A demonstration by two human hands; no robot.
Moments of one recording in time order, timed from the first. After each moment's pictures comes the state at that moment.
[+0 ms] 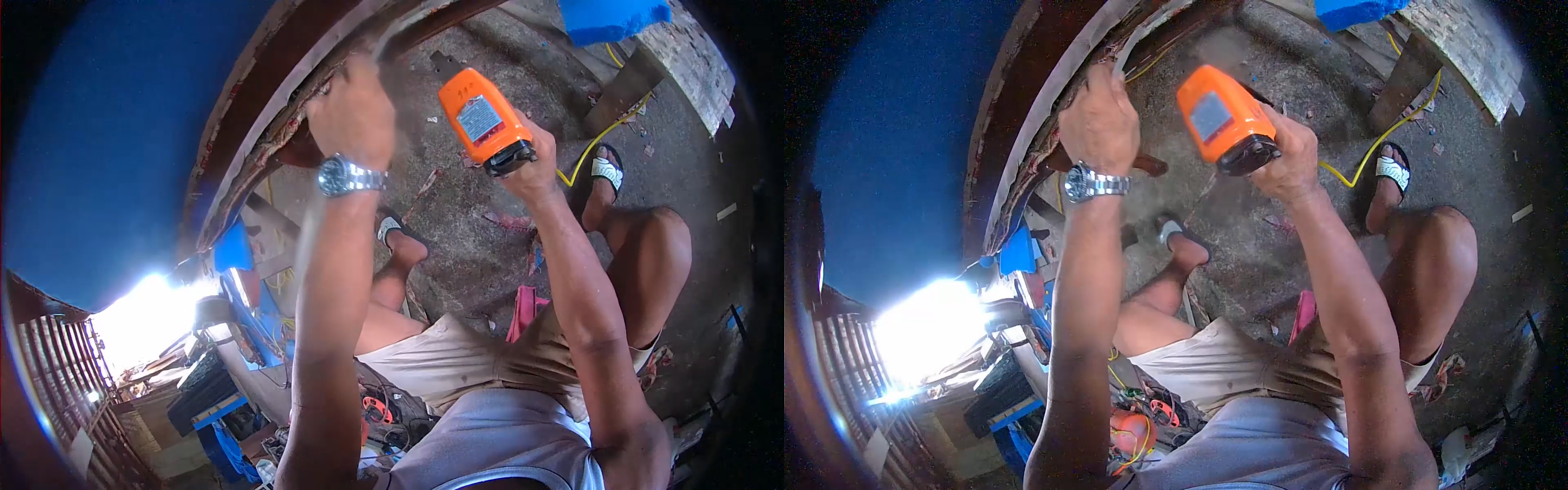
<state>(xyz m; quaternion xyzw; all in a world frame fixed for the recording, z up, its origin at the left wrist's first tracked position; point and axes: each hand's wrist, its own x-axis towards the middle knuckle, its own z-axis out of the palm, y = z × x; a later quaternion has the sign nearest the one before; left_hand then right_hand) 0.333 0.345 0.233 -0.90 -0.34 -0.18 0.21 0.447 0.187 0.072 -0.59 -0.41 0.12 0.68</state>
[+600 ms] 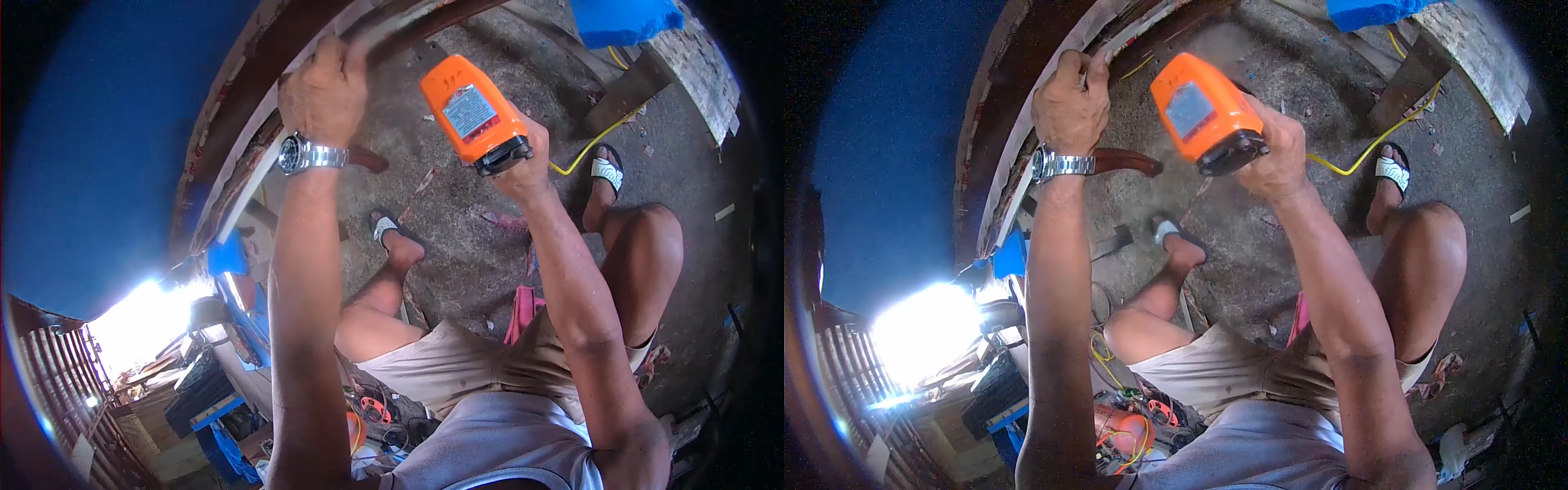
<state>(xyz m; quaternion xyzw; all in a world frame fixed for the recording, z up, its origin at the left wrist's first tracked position) 0.333 0.393 0.247 -0.91 -0.30 -0.23 0.16 0.436 0.209 0.089 -0.56 -0.37 0.16 0.73</state>
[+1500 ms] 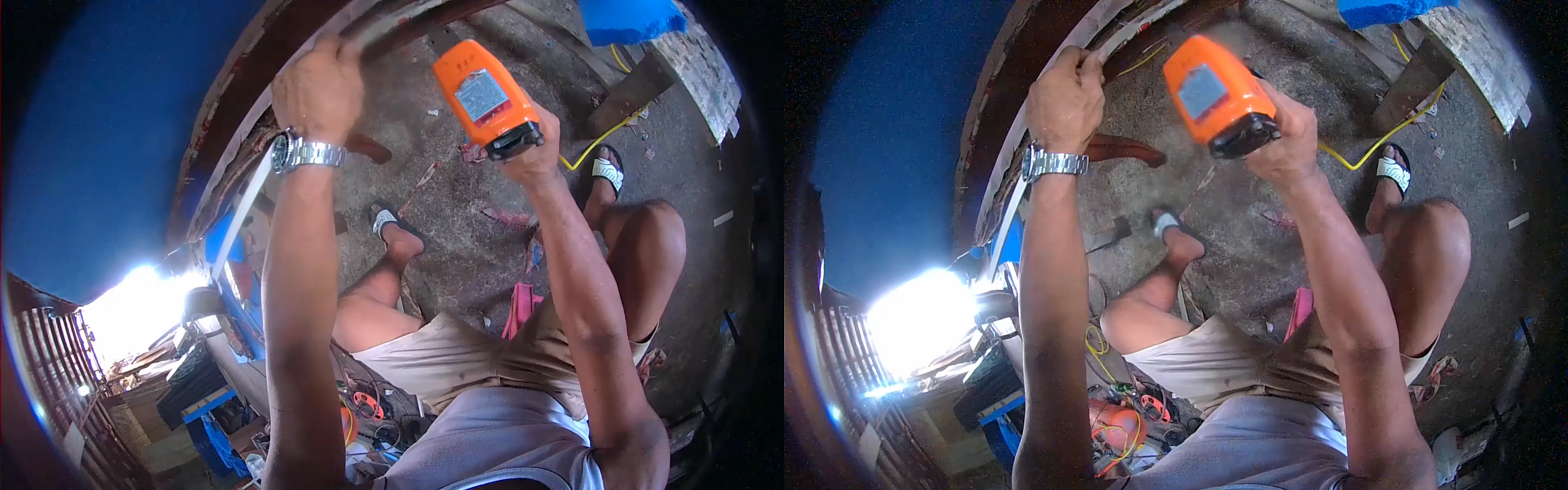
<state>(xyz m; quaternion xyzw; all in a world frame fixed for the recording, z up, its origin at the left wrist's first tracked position) 0.316 0.381 0.268 -0.90 -0.39 -0.16 0.14 0.443 0.207 0.095 -0.56 -0.39 0.13 0.72</state>
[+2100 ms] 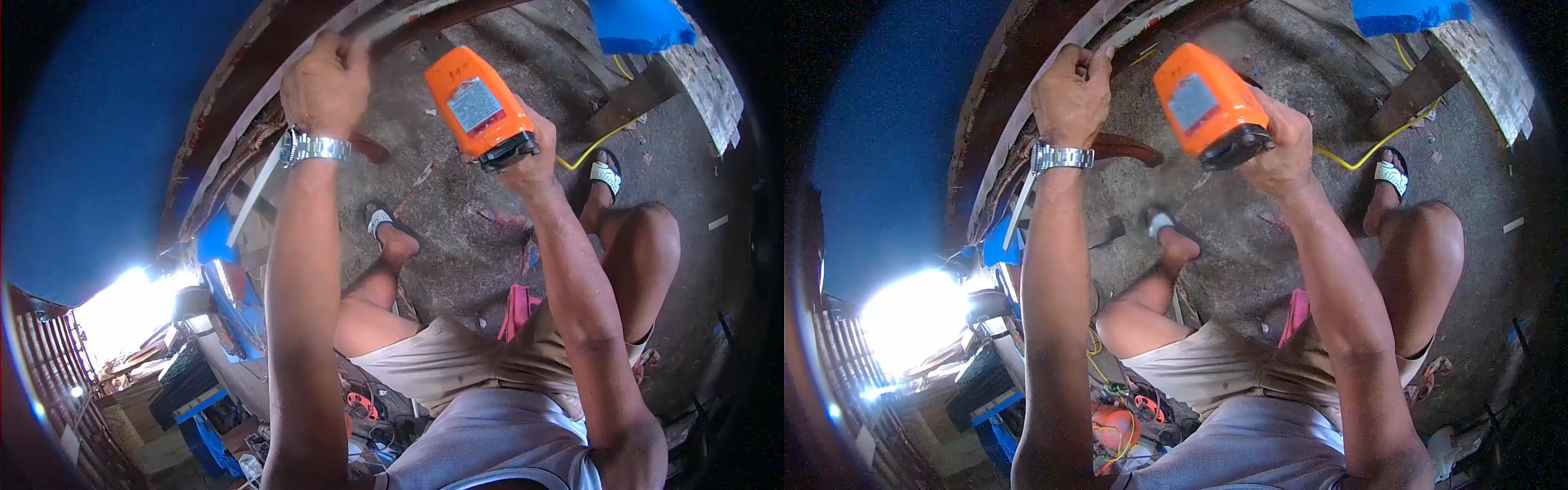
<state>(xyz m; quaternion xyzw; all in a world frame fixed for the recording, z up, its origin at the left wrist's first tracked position) 0.310 0.394 0.249 -0.89 -0.38 -0.24 0.07 0.429 0.211 0.098 -0.55 -0.40 0.15 0.72</state>
